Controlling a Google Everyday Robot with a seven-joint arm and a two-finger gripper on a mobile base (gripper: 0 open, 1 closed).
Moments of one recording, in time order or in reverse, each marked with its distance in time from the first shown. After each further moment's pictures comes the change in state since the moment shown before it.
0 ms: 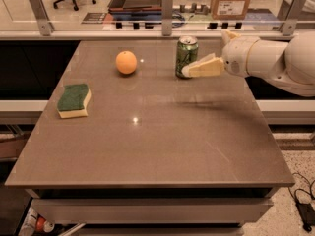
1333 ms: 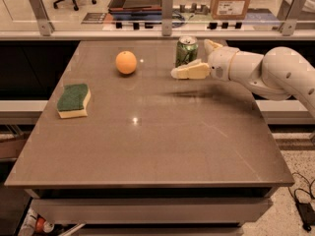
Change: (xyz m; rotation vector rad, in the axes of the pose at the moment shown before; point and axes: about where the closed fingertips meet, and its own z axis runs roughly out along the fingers) arm 0.025 0.002 0.063 -0.114 -0.115 0.113
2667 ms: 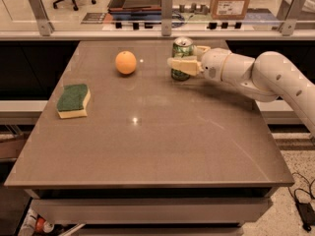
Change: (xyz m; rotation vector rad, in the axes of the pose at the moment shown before) arm 0.000 0.004 0.023 -0.055 -0.089 0.049
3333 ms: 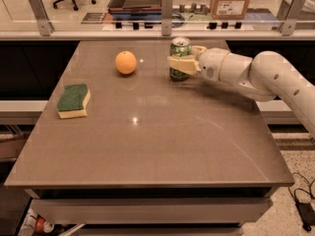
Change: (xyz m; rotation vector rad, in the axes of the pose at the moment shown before) arm -0.001 0.004 0.005 -0.009 -0.001 0.000
